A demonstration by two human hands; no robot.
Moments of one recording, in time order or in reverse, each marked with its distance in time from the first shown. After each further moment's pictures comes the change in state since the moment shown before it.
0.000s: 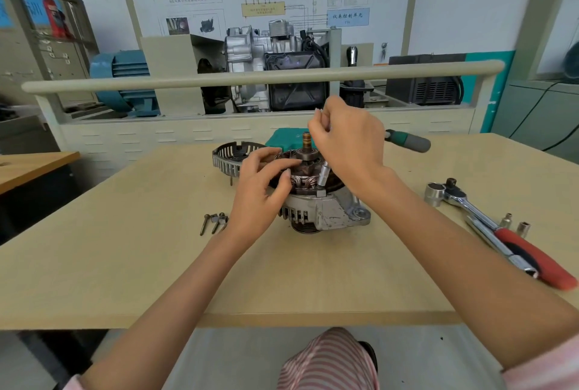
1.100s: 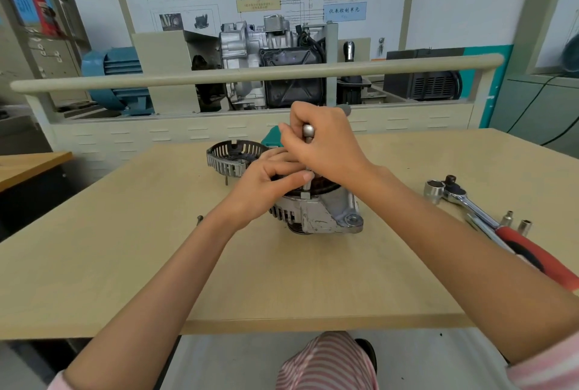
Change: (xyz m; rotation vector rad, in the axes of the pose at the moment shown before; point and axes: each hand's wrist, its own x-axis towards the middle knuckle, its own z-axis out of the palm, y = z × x) left_hand 0.022 0.021 -0.010 -0.329 -0.375 -0.074; right_hand -0.001 -0.012 -0.003 0.650 -0.168 -0.177
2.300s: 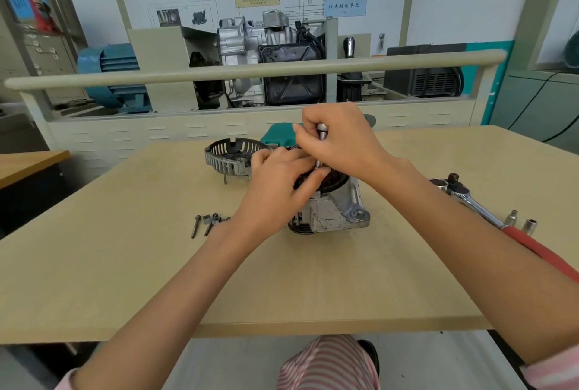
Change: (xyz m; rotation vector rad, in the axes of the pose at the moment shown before) left_hand -0.001 0.013 0.022 0.603 0.152 0.217; right_hand 0.003 0.026 -0.012 -0.181 -0.081 -0.035
